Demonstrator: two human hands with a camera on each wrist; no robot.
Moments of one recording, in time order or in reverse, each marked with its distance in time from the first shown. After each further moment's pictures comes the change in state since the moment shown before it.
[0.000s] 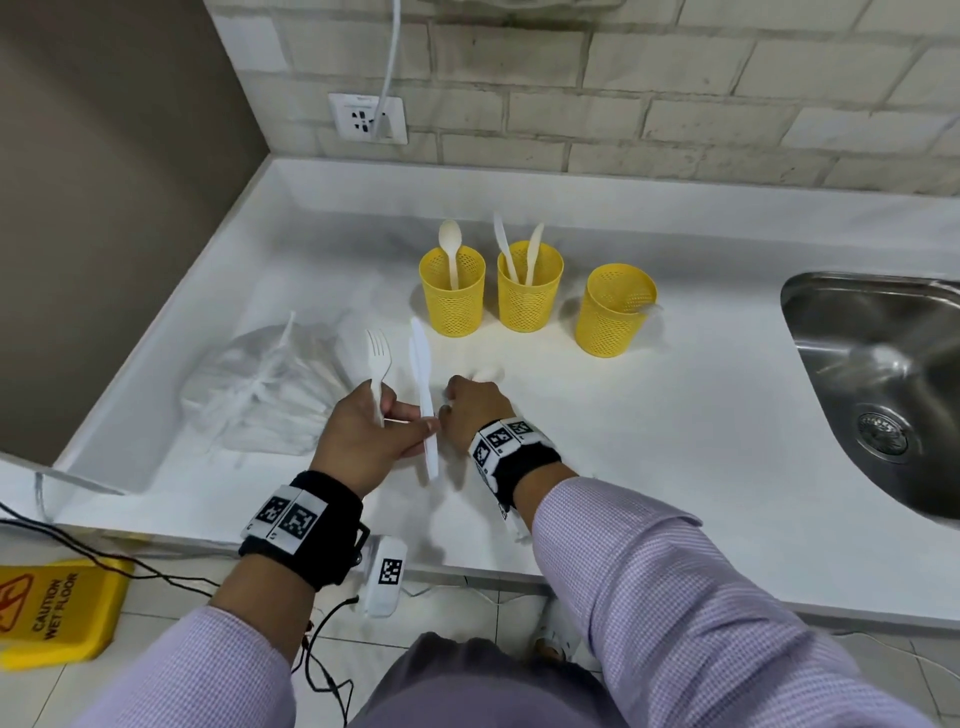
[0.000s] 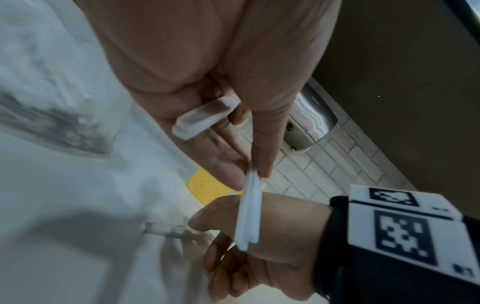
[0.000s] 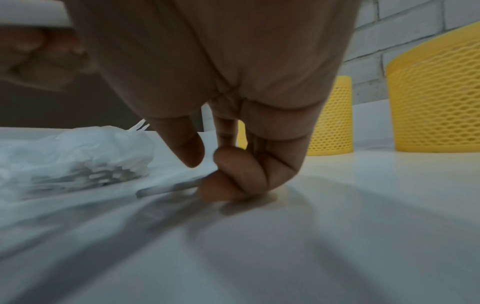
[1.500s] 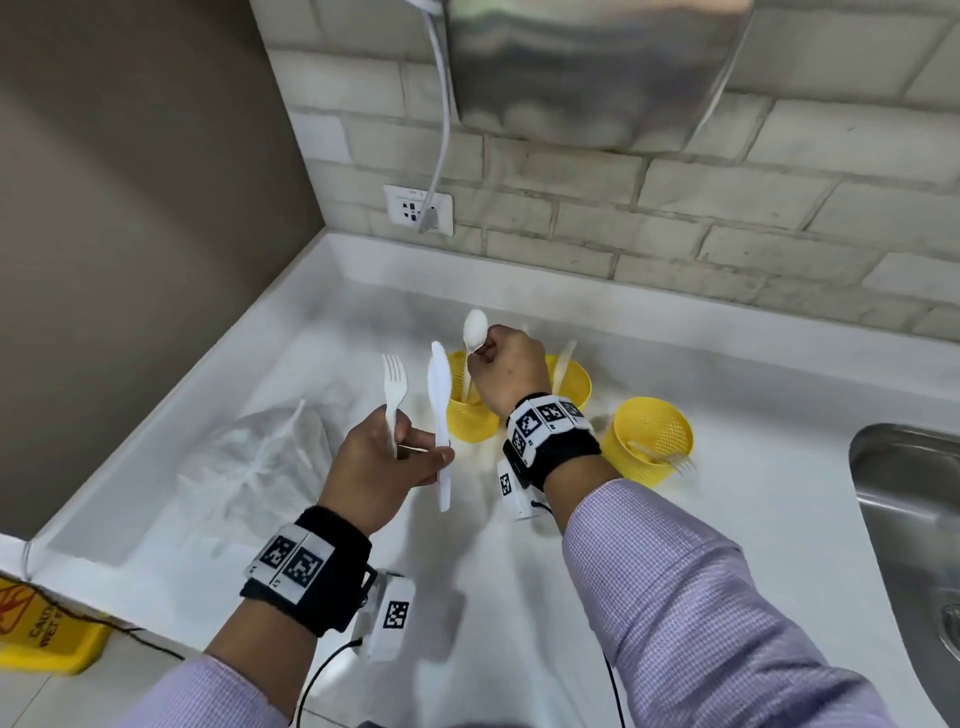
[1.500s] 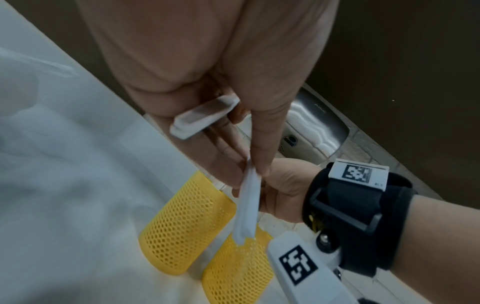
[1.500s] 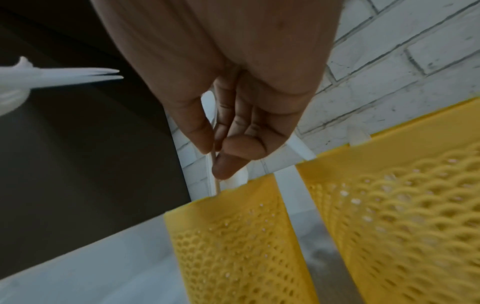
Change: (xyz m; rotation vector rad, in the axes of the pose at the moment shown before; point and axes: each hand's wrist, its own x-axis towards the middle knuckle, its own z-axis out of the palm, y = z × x) left_hand 0.071 0.066 0.035 0.014 0.149 0.087; right_hand 0.123 -0.043 -0.130 0.255 0.356 -0.325
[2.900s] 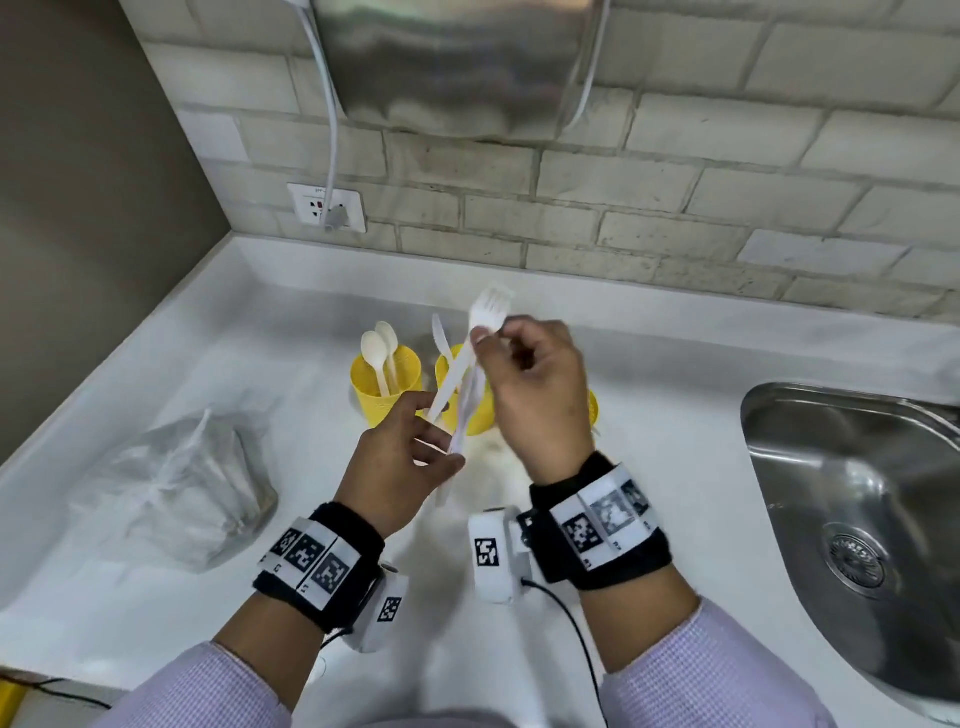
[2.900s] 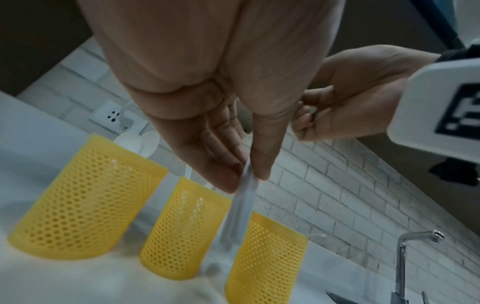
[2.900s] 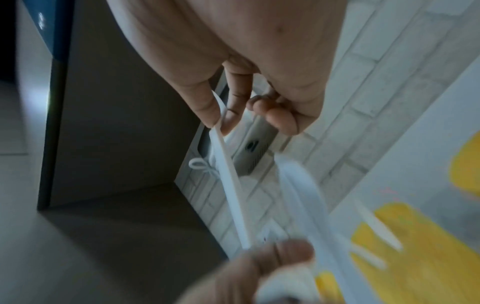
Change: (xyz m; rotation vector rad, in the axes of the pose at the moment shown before) left_hand -0.018 0.002 0.083 0.371 -0.200 0.314; right_hand -0.103 -0.001 -0.119 0.502 0.343 -0.064
